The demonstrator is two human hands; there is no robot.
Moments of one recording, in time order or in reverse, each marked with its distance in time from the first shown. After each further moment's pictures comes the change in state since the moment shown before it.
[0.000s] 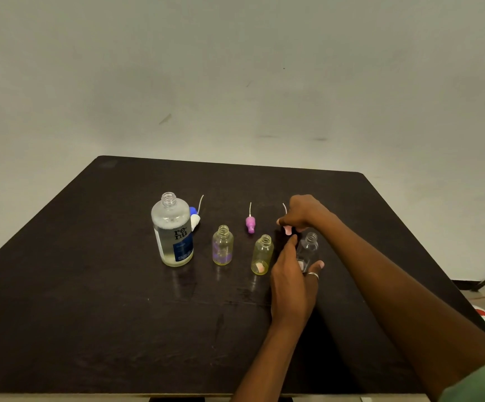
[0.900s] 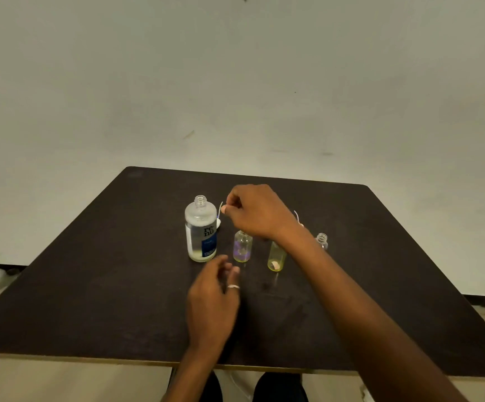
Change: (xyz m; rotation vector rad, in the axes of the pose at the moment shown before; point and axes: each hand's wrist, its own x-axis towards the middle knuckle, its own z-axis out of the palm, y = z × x) left_hand -0.048 -0.023 -0.170 0.274 0.308 0.080; right_hand -0.150 -0.135 -0.030 0.252 0.339 -0.519
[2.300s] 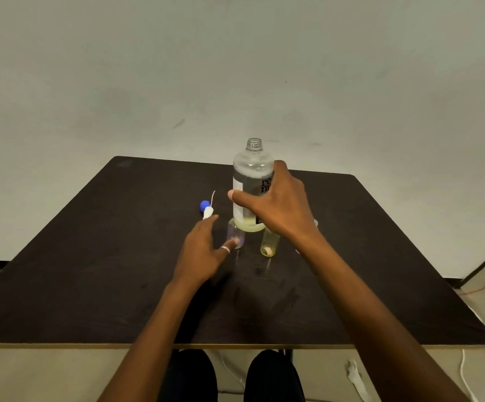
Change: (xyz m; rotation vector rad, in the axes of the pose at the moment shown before) left_hand 0.072 -0.013 -0.006 0.111 -0.360 0.090; right_hand -0.048 -0.001 -0.014 0.282 0.393 0.225
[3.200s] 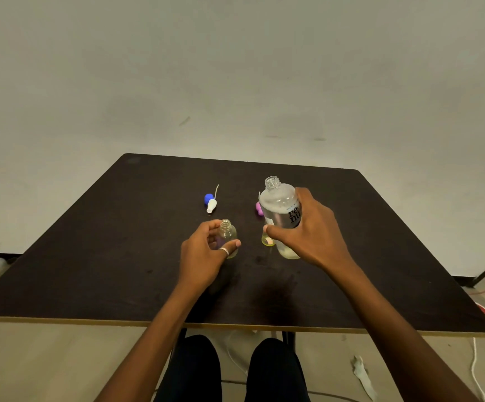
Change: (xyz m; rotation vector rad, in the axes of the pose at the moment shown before) left_hand -0.042 0.017 -0.001 -0.265 0.143 -0.095; right_hand -0.052 0.063 -0.027 -0.085 -0.027 -0.072
